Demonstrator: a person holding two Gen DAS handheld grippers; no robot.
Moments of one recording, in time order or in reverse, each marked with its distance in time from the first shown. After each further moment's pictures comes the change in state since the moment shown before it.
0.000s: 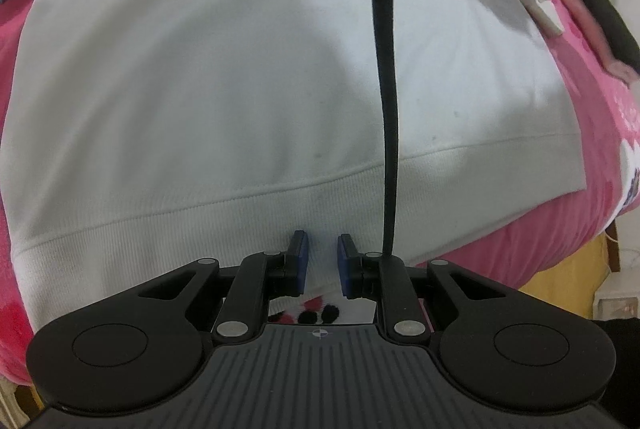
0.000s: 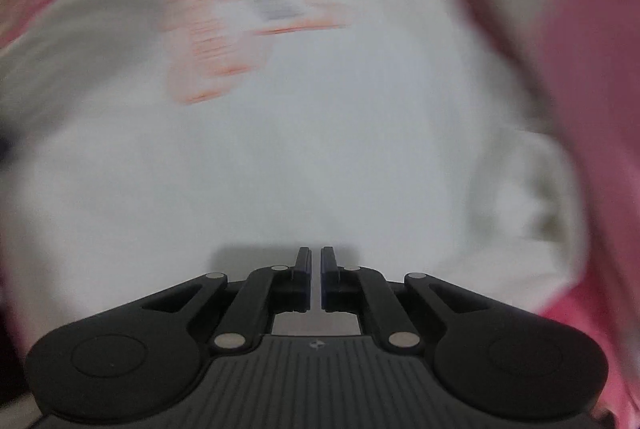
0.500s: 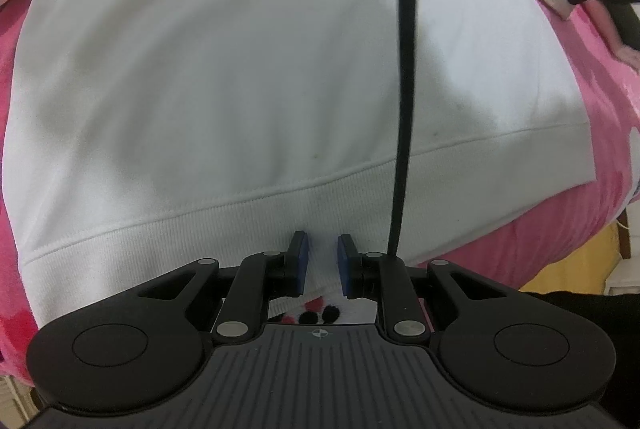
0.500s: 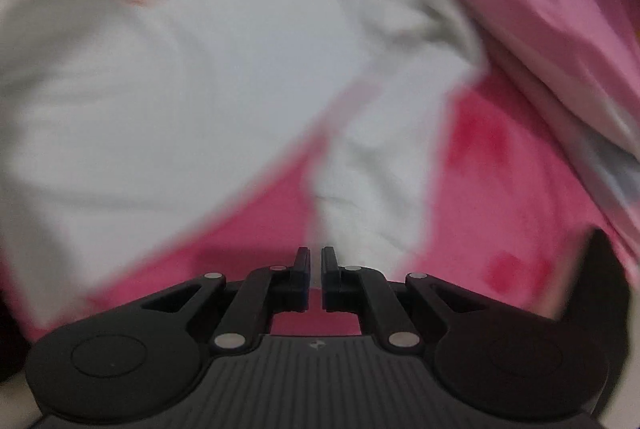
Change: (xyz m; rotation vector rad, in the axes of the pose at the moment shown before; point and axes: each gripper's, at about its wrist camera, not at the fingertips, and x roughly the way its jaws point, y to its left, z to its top) left arm 0.007 -0.005 0.011 0.026 0.049 0.043; right arm -0.046 0.004 -0.086 0.263 0.046 -0.162
